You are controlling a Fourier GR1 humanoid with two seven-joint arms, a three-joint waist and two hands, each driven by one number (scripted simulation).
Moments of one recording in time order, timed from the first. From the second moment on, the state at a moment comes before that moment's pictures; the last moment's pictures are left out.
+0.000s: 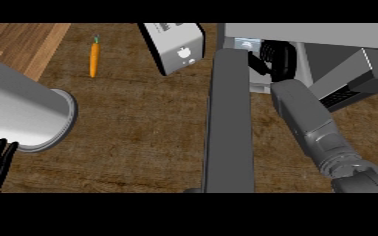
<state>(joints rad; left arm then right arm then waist) 0.37 0.12 0.38 -1.86 0.28 -0.50 -0.29 -1.02 -0.17 -0.13 -0.12 0.07 -0.76 -0.75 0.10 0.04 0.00</state>
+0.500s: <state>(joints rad) 0.33 0.12 0.37 -1.83 0.27 -0.49 -0.28 -0.99 -0.25 -0.16 -0.09 0.06 -0.76 -0.75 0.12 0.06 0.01</state>
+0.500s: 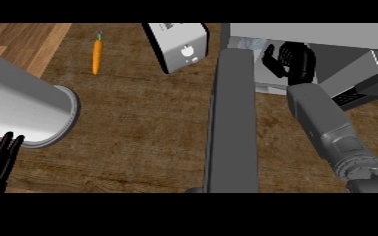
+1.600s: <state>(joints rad) 0.25 0.13 0.35 -1.74 0.23 -0.48 -0.29 -1.02 -0.22 -0.09 -0.06 0.15 -0.85 -0.69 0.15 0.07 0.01</state>
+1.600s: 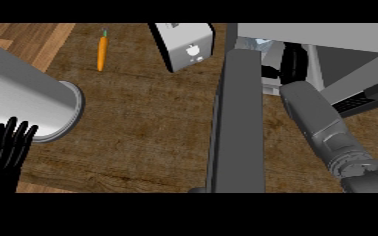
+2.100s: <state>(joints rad) 0.23 0.13 0.35 -1.71 0.21 -0.48 -0.31 -1.03 -0.20 -0.08 -0.06 0.17 -0.83 -0.68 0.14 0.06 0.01</state>
